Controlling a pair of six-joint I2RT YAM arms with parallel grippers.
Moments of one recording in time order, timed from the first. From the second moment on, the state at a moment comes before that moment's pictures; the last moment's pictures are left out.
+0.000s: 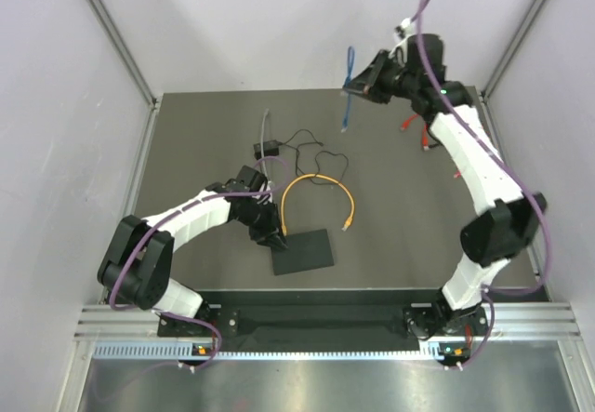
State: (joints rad) left arm -0.49 1.48 0.83 -0.57 0.48 -0.66; right arm 0.31 1.76 1.86 -0.50 -0.41 0.73
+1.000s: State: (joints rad) left arm -0.49 1.45 0.83 -0.58 0.48 -0.65; right arm -0.09 1.73 1.73 -0.73 0.21 0.60
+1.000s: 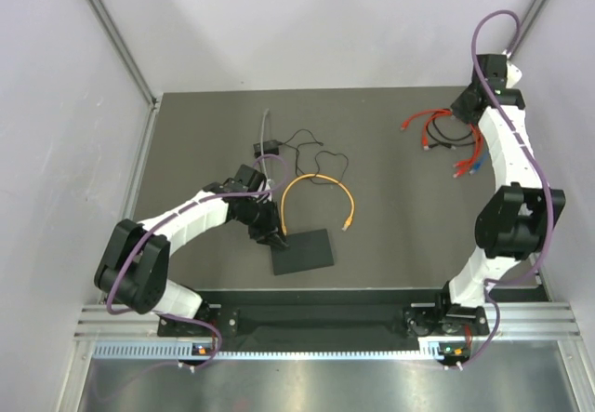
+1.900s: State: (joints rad) left arm -0.49 1.41 0.83 -0.65 0.43 -0.67; right arm -0.08 2.16 1.91 -0.60 -0.13 0.58
